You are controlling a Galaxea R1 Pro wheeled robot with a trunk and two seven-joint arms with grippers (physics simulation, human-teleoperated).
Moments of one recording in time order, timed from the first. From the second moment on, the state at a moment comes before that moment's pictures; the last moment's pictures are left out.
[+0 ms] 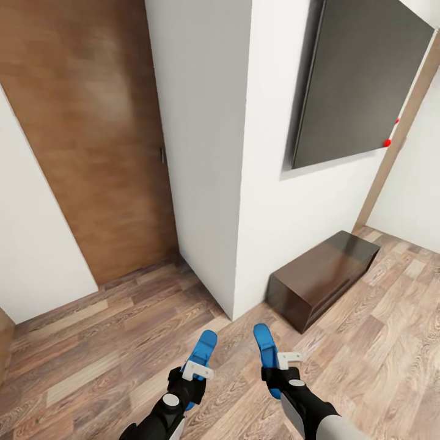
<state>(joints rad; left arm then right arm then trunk) -0.37 -0.10 -0.47 -0.71 0.09 0.21 0.18 -0.59 0.09 0.03 -0.25 0.02 0.00 -0.13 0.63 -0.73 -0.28</state>
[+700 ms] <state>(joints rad) -0.37 -0.10 -0.48 -0.71 0.08 0.18 0.18 -0.59 0.09 0.03 -0.25 0.02 0.00 -0.13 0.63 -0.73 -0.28</state>
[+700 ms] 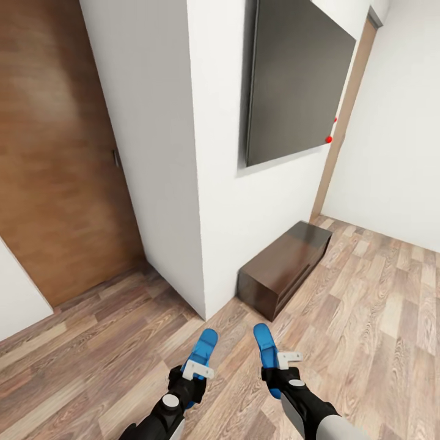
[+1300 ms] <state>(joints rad) -0.37 -0.10 -0.48 -0.71 0.08 0.16 0.18 -0.59 0.09 0.03 -0.25 0.02 0.00 -0.13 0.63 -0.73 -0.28</state>
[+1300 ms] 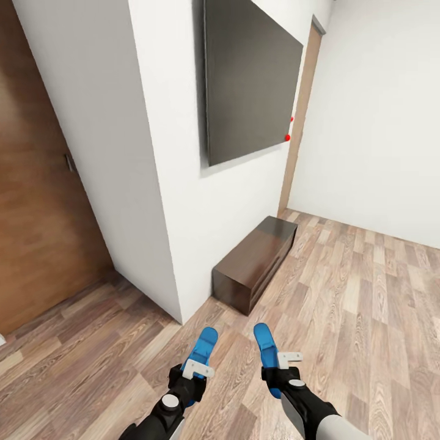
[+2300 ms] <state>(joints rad) -0.37 -0.10 -0.46 -0.33 0.11 -0.09 0.20 -0.52 0.07 0.02 -0.25 0.03 0.00 -0.13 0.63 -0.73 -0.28</state>
